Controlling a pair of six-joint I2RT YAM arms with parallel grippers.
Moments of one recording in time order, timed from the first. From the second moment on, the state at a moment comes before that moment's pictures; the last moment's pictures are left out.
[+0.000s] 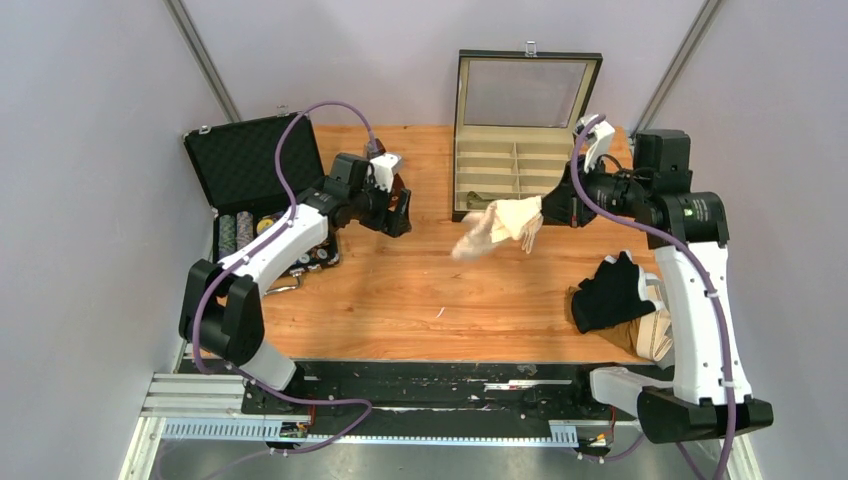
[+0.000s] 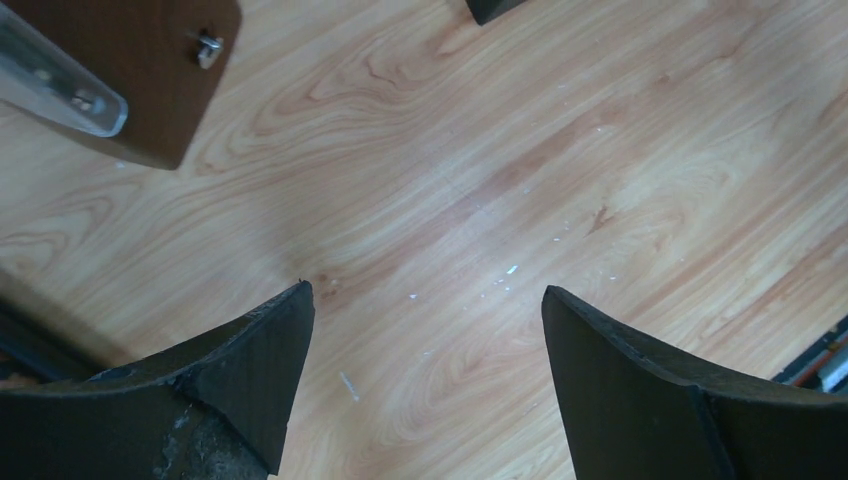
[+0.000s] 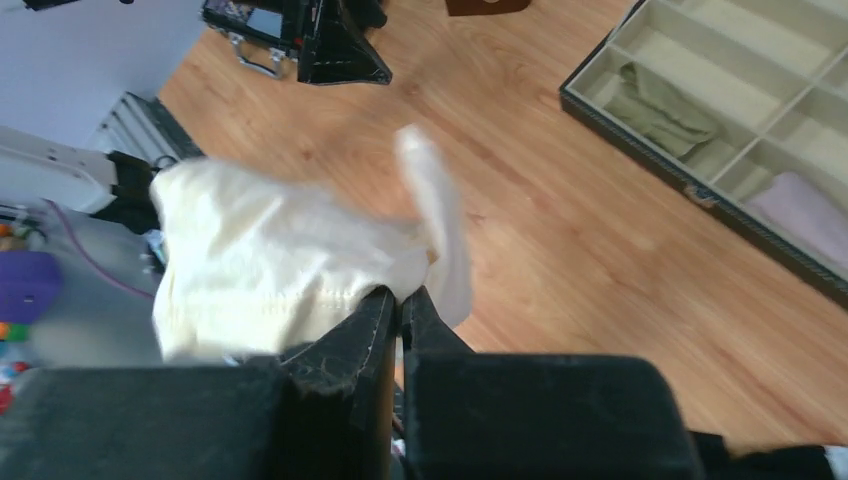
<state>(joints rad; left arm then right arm) -0.42 1.57 1.19 -0.41 0.30 -0.05 0.08 1.16 1.59 -1.08 -0.71 -0.12</state>
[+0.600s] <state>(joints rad) -0.41 1.43 1.02 -0.39 0.32 0.01 -0.11 1.37 1.10 -0.92 -0.67 -0.06</state>
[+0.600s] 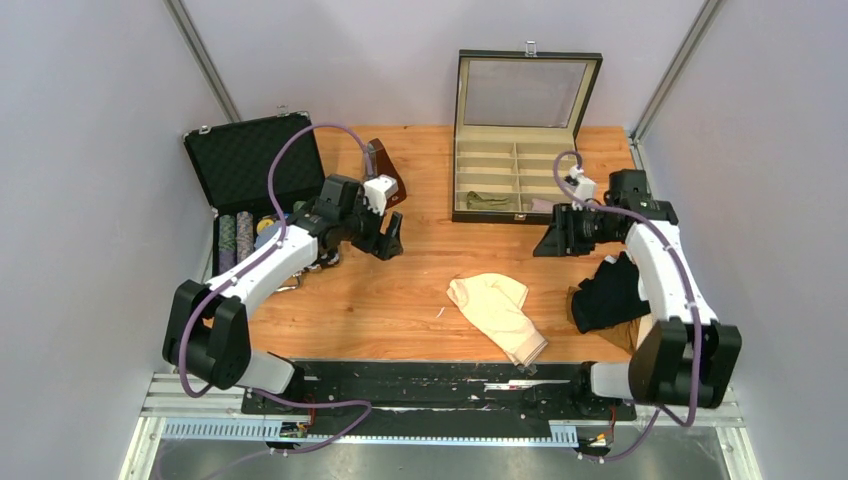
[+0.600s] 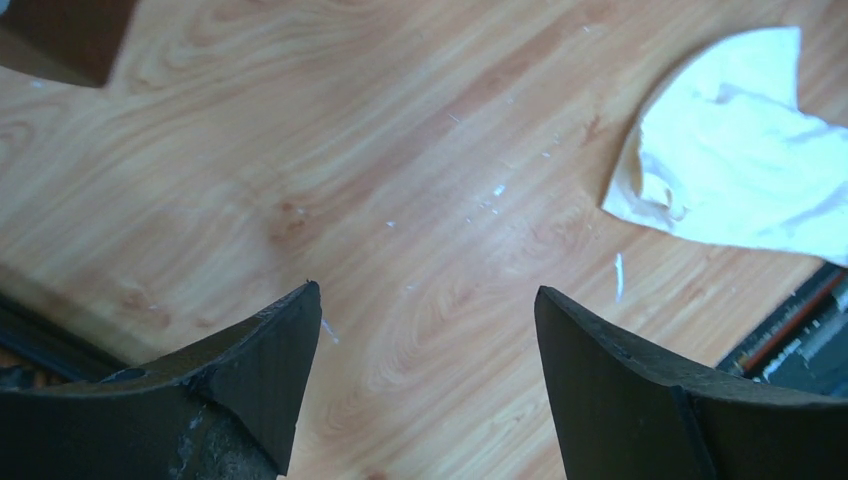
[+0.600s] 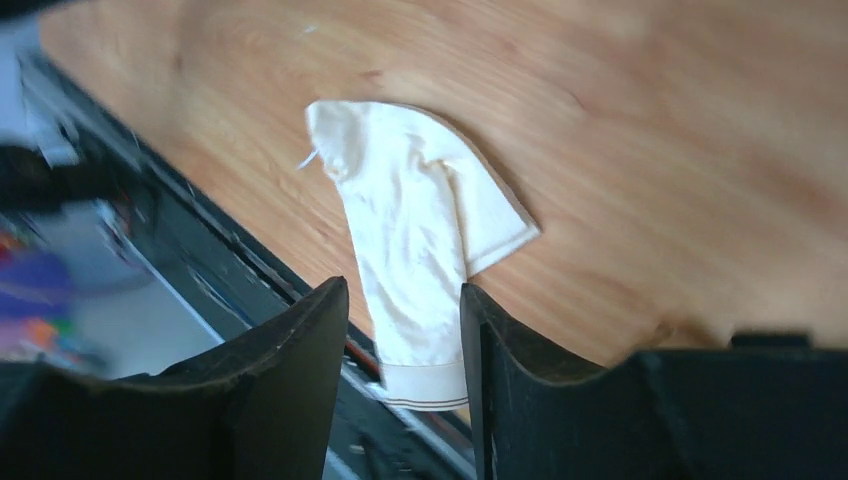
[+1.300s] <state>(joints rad) -0.43 1.45 0.98 -0.43 0.67 0.23 0.35 0.73 0.49 -1.10 -0.54 -1.33</state>
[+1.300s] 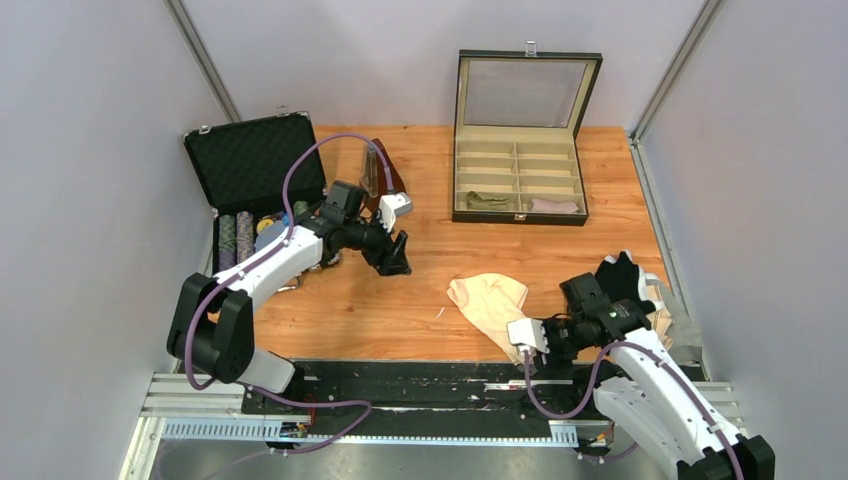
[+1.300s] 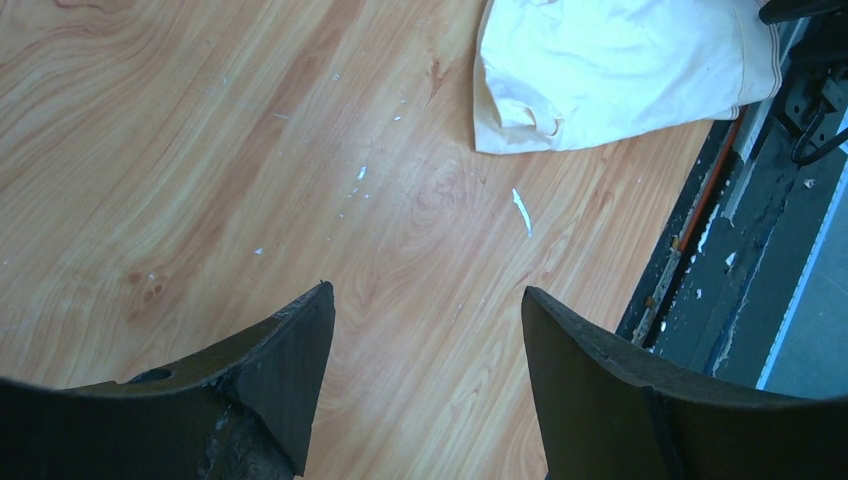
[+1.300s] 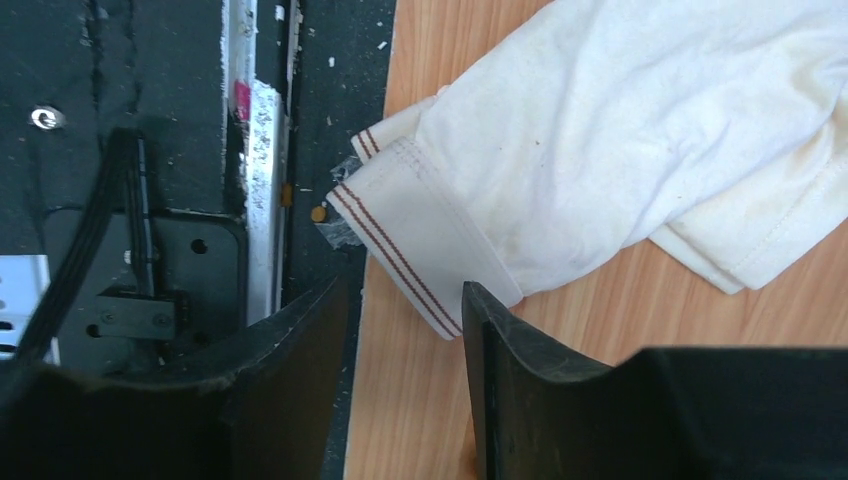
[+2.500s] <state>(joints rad) -0.43 1.43 0.94 -0.38 0.67 0.21 0.62 1.05 0.56 -0.65 -0.46 -1.01</state>
